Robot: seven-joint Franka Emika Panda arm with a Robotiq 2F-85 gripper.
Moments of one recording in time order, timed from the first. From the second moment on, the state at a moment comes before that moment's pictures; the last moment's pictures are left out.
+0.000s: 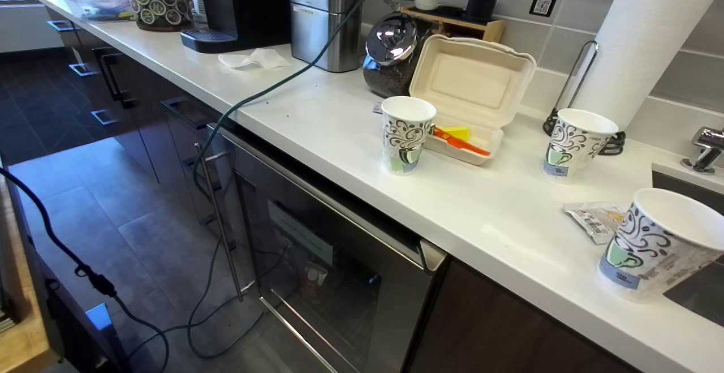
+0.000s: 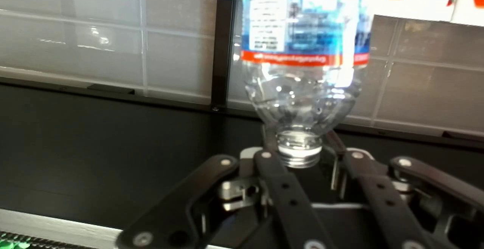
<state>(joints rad) 0.34 0.55 -0.30 -0.43 -0.29 2.53 0.29</state>
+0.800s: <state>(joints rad) 0.33 0.55 -0.28 -0.43 -0.30 2.53 0.29</state>
